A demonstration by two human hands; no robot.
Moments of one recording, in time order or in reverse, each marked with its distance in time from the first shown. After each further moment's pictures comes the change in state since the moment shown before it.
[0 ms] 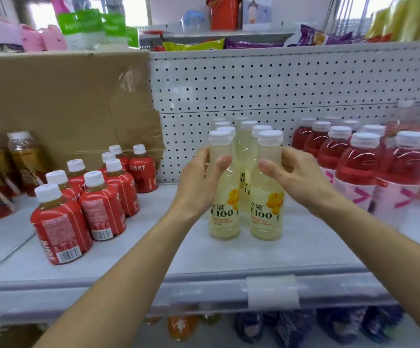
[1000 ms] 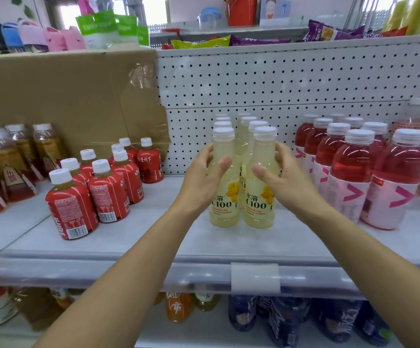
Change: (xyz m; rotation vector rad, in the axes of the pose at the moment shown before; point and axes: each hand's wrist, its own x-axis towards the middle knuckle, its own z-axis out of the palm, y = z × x) left_hand -0.017 0.013 0.020 -0.053 0.031 -0.125; right_hand -0.012 0.017 0.002 0.016 -0.016 0.062
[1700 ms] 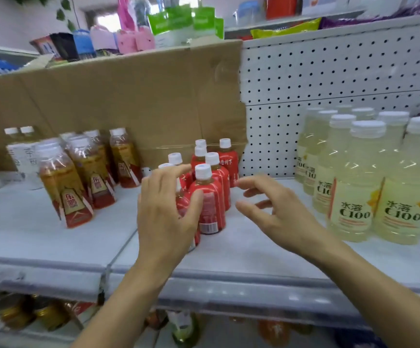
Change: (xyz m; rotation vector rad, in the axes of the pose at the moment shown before) left_hand -0.056 -0.078 -0.233 0.680 0.420 0.321; right_hand -0.015 -0.065 0.217 -0.155 -0.208 -0.339
